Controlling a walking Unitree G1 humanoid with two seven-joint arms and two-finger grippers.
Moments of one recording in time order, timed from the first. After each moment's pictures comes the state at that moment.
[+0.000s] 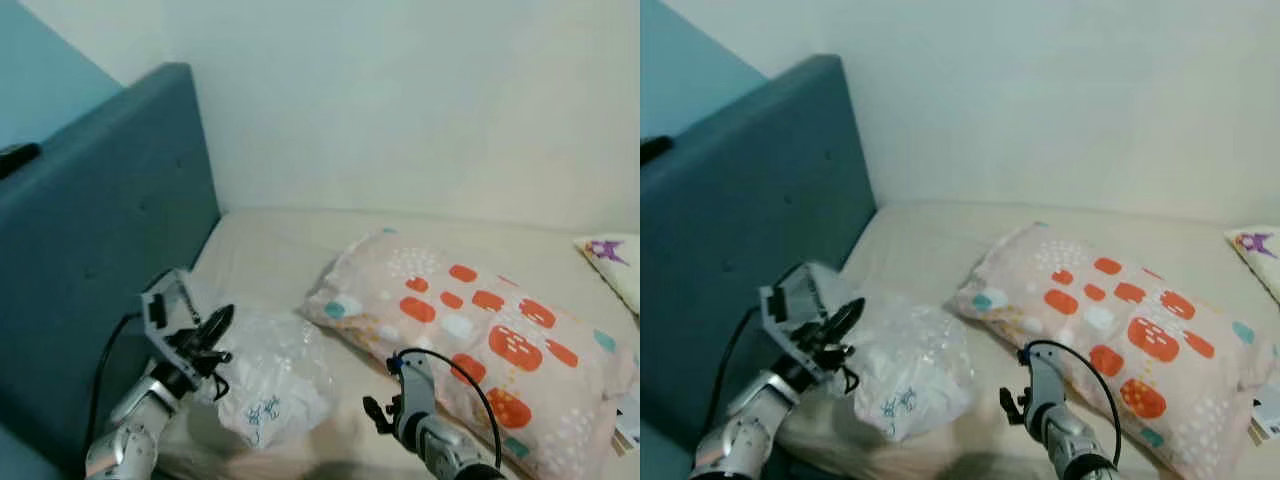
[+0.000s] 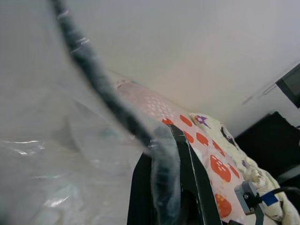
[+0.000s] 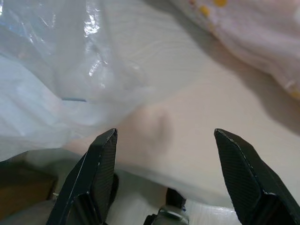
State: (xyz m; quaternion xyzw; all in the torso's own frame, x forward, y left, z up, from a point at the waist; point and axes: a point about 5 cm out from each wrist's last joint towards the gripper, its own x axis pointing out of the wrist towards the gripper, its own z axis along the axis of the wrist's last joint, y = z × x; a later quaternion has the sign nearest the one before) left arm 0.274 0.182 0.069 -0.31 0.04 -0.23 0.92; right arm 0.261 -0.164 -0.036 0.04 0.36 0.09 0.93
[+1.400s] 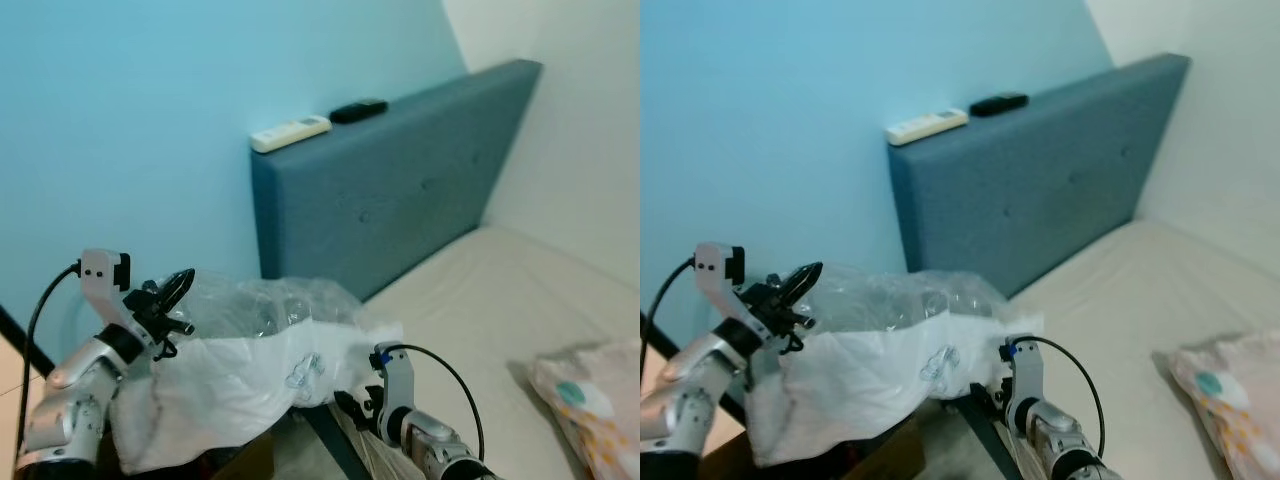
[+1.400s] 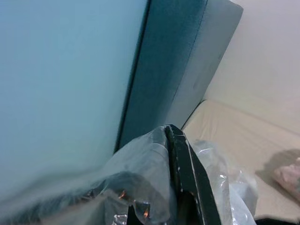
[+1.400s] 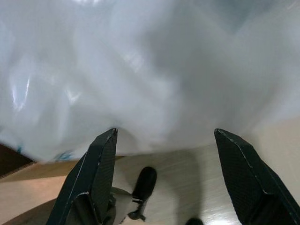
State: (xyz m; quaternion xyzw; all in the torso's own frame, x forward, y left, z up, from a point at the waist) left arm 0.281 0.231 0.137 -0.10 -0.02 -0.24 0.97; right arm 0.267 -0.139 -0.028 0.08 0.32 0.19 0.92
